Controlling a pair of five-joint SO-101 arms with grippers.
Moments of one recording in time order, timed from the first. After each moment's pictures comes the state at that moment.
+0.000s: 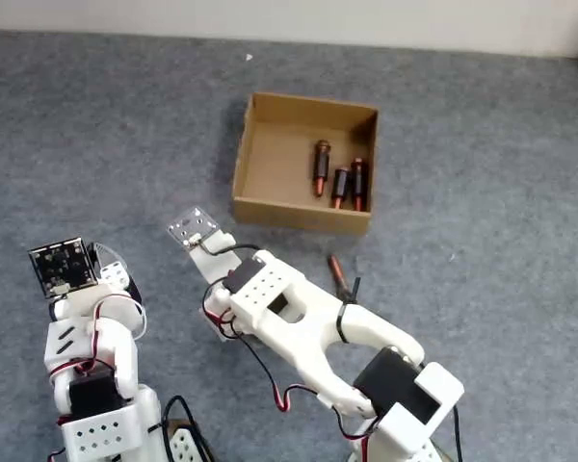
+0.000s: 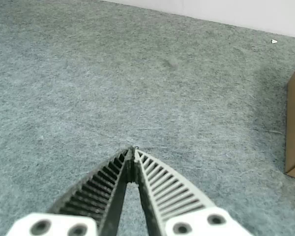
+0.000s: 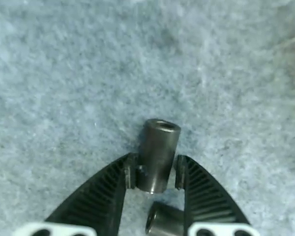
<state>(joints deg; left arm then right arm) -21.5 -103.3 96.0 41.7 7.3 -54.1 5.5 29.4 47.6 -1.9</state>
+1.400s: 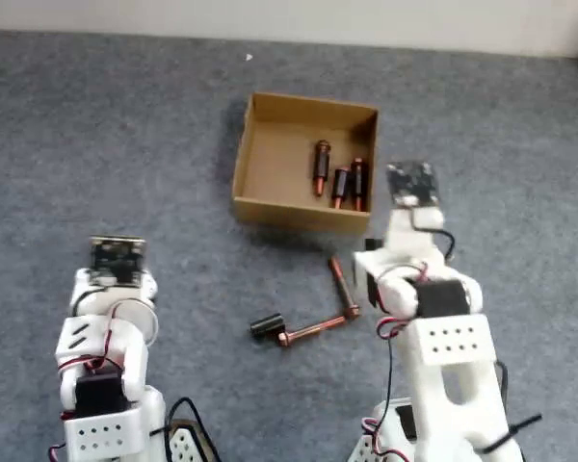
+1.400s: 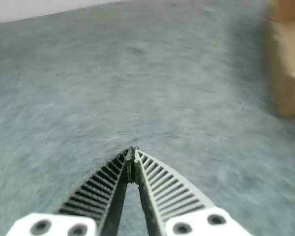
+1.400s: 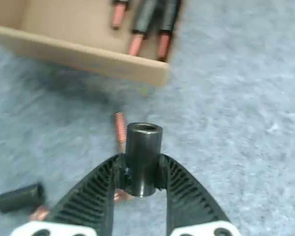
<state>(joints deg) -14.5 -103.3 93.4 48.0 -10.3 -11.6 -49.1 53.8 58.4 2.2</state>
